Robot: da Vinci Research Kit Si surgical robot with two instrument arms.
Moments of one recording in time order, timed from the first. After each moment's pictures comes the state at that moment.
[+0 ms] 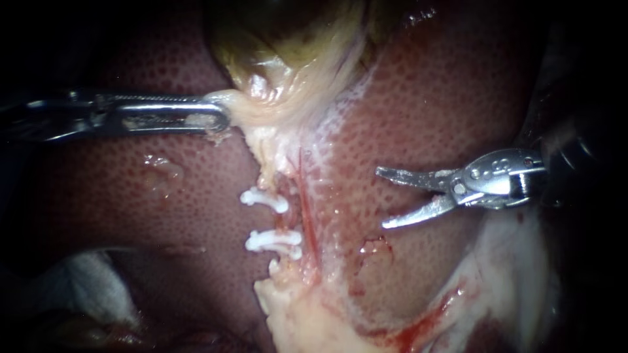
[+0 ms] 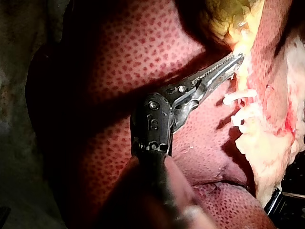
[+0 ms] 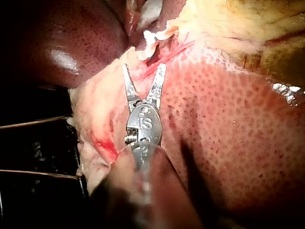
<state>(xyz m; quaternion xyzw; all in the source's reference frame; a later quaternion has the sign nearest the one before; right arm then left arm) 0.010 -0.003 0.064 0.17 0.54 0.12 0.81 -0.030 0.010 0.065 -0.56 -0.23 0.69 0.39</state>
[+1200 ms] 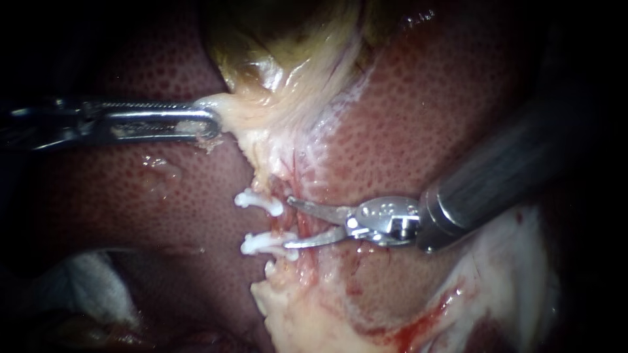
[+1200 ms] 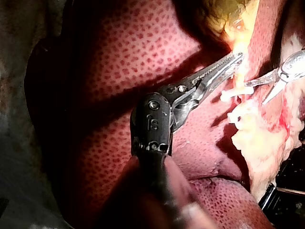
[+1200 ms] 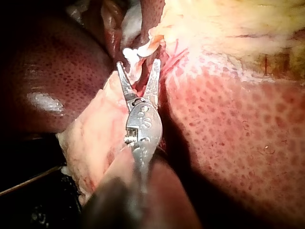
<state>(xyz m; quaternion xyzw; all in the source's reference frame) 0.022 -0.010 0.077 0.26 0.51 0.14 0.81 -0.030 0.010 0.063 -0.57 -0.23 0.69 0.39</state>
